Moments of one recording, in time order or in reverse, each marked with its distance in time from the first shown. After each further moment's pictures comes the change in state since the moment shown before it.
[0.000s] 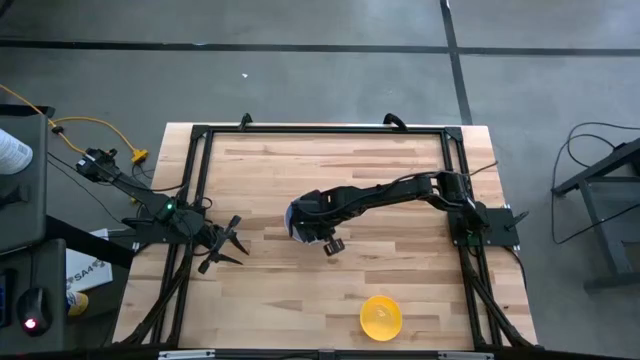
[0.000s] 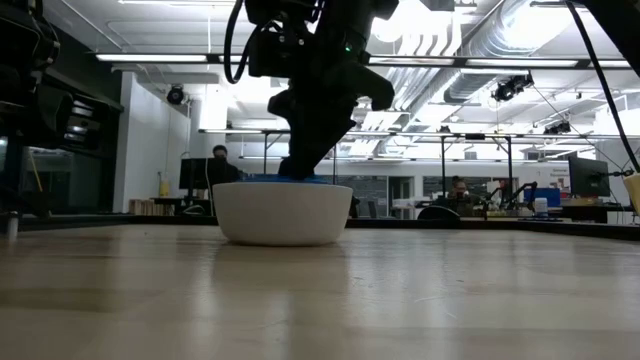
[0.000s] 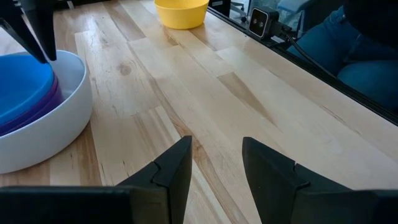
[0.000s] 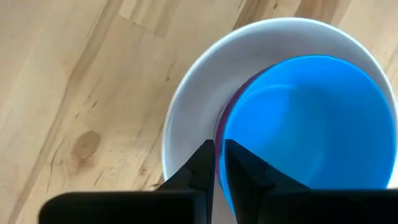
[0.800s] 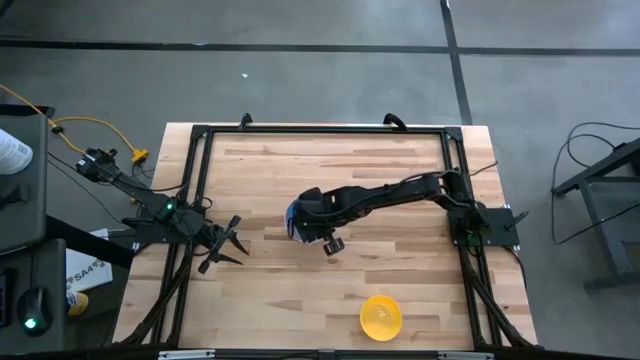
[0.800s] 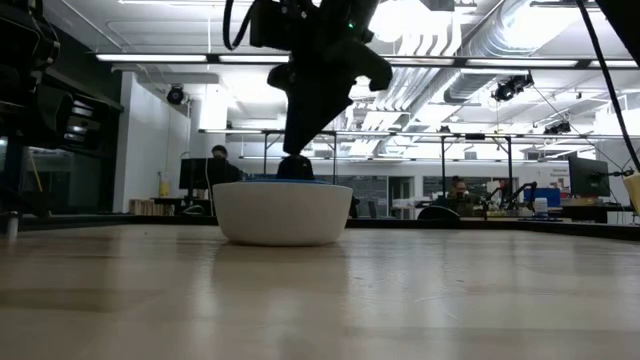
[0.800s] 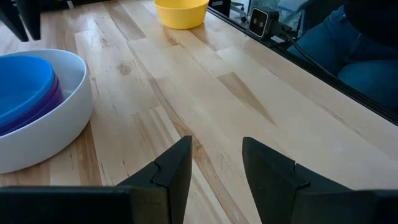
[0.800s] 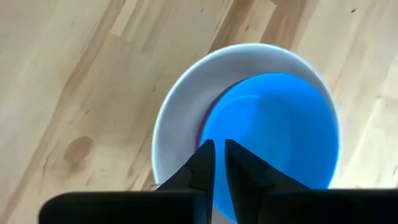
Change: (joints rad) left arm 0.000 0.000 0.000 0.000 0.000 0.000; right arm 0.024 -0.049 0.000 0.018 0.077 -0.013
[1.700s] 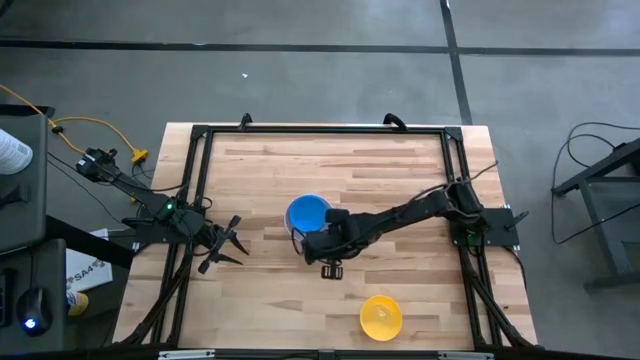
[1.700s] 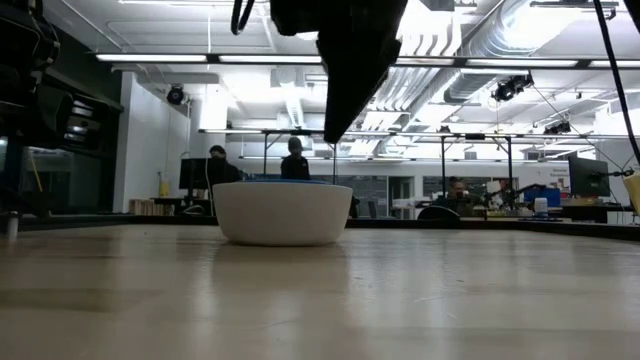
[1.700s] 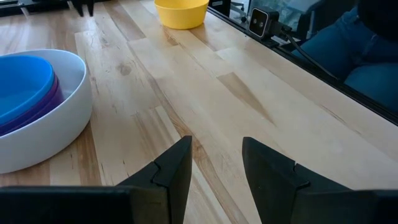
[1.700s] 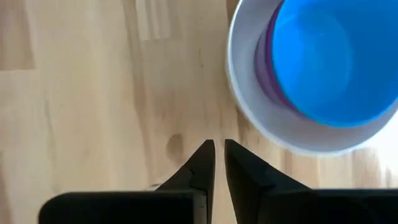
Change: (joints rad) left arm 0.000 0.000 0.000 0.000 0.000 0.000; right arm 0.172 -0.017 0.000 -0.151 0.114 0.743
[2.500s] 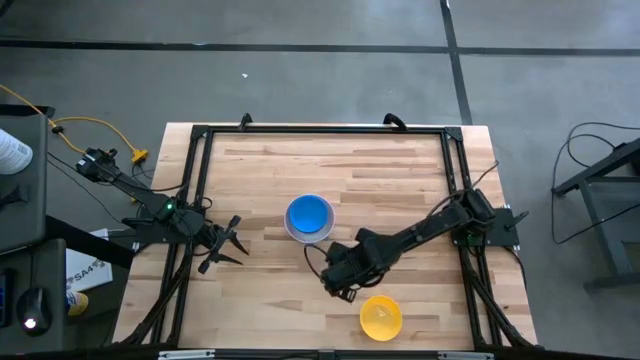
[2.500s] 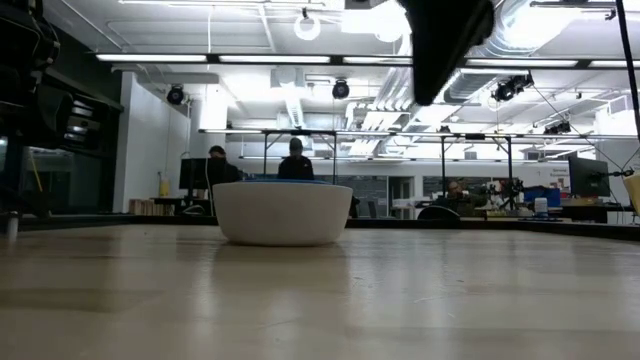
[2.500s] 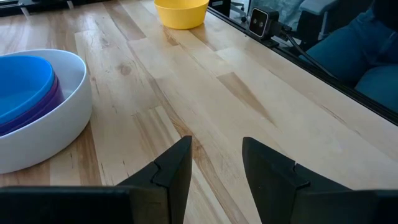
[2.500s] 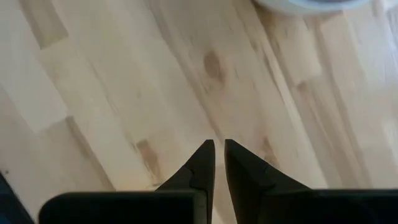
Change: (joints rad) left arm 0.000 0.000 0.000 0.000 0.000 0.000; right arm 0.159 -0.058 0.000 -0.211 0.000 0.536
